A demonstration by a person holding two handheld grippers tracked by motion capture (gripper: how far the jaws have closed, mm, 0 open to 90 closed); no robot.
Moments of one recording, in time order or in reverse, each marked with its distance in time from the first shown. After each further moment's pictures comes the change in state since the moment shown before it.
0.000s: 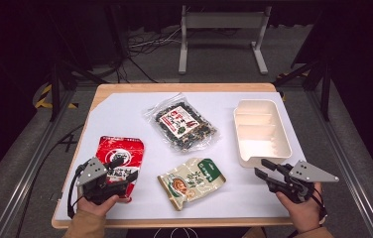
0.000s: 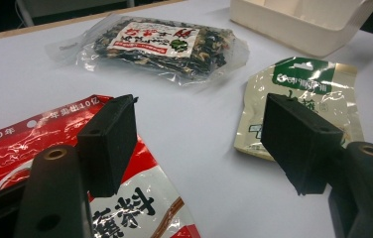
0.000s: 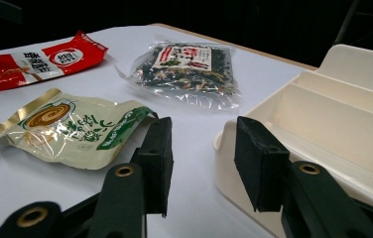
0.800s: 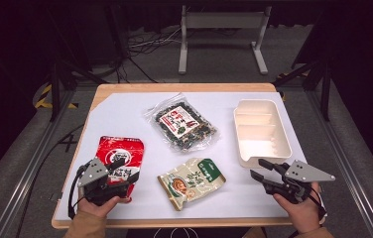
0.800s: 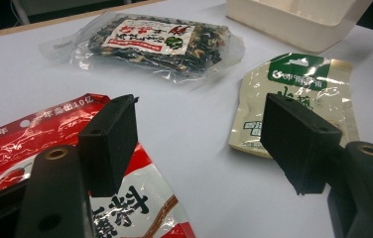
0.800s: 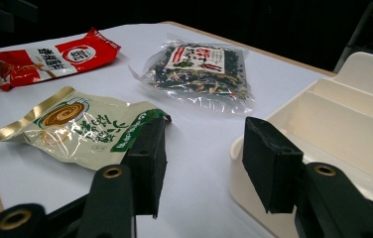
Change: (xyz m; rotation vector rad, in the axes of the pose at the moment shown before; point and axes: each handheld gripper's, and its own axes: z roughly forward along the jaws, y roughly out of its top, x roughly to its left) left arm -0.003 0.000 0.000 0.010 -0.006 -0.006; right arm 0.008 0.010 0.005 0.019 0.040 -0.029
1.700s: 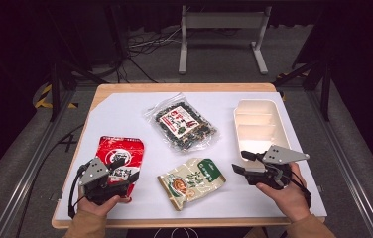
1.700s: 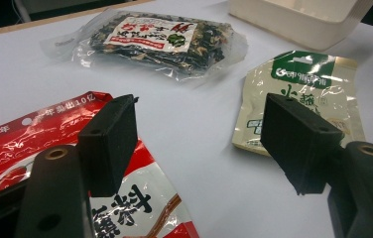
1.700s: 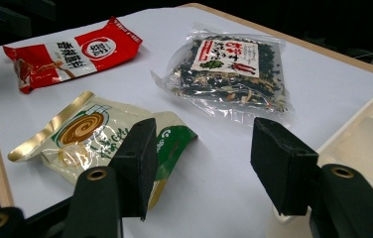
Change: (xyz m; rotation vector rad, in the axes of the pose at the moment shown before) left arm 0.002 0.000 0.003 0.007 0.003 0.001; right arm 0.007 0.037 0.042 0.097 0.087 -0.001
